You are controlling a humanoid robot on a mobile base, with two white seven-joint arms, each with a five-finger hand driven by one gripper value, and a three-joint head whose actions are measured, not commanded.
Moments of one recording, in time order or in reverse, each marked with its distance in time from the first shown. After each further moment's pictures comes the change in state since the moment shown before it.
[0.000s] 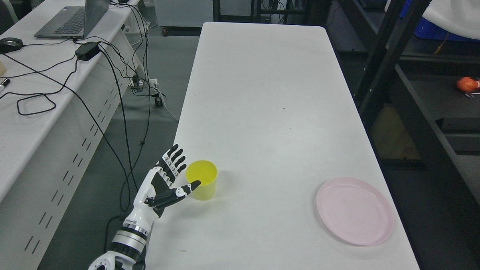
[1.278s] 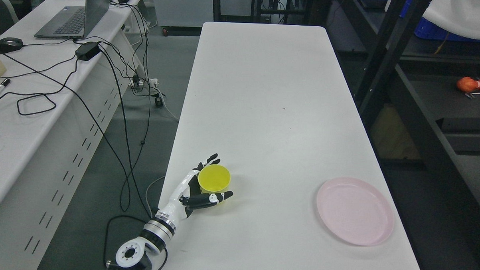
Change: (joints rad) left arm -0.117 0.000 -0.130 0.176 -0.104 0.025 -0.084; right arm 0.000 0.000 0.000 0.000 0.000 0.000 0.006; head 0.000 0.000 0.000
